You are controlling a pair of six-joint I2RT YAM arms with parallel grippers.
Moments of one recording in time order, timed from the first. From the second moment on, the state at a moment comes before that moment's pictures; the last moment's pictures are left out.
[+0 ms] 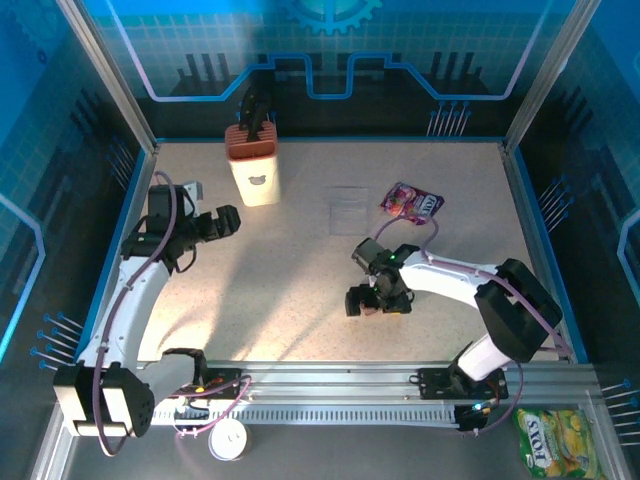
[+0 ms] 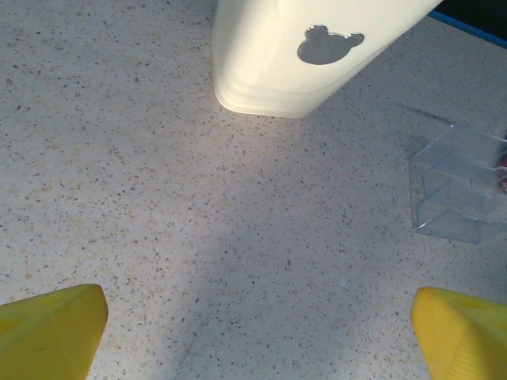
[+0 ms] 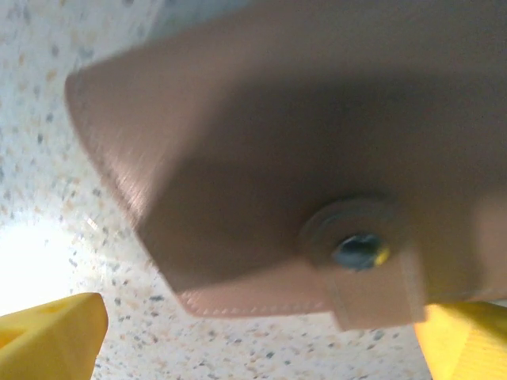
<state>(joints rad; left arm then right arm) 0.04 1.09 0.95 -0.64 0.18 -0.32 0.70 1.56 0.86 -0.78 -0.15 0.66</state>
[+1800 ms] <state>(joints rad) 0.12 1.14 0.95 -0.64 0.25 -0.34 0.70 1.83 1.19 -0.83 -0.02 0.71</state>
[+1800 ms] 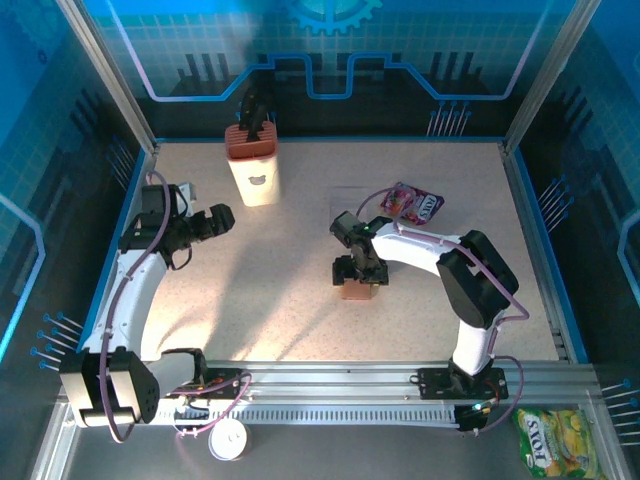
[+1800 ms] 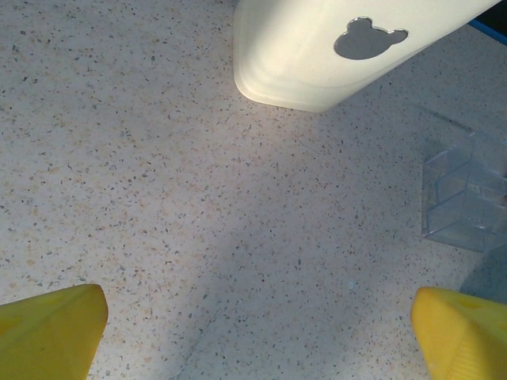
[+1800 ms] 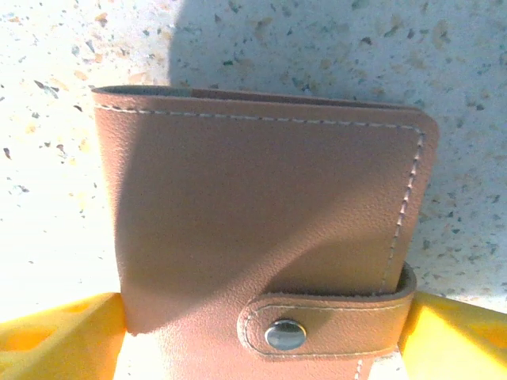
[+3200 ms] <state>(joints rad) -0.02 1.25 0.91 -0.56 0.46 -0.63 0.73 1.83 1.34 -0.79 -0.06 0.60</state>
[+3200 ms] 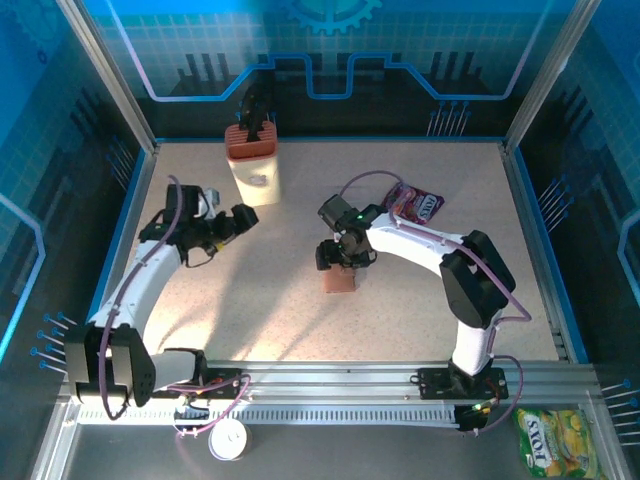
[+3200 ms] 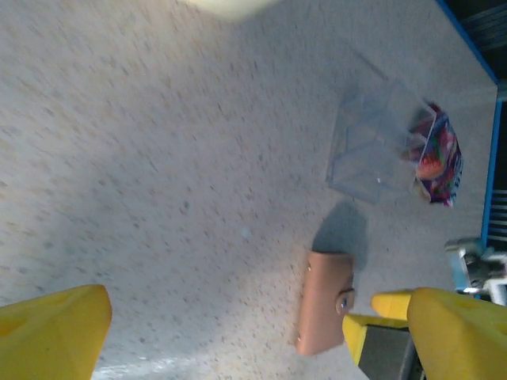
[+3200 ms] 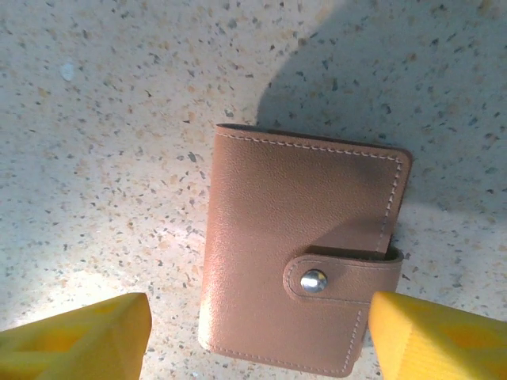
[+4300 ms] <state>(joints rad) -0.38 1.48 0.72 -0.04 0.50 -1.05 0.69 1.86 1.30 -0.77 -0.11 0.51</state>
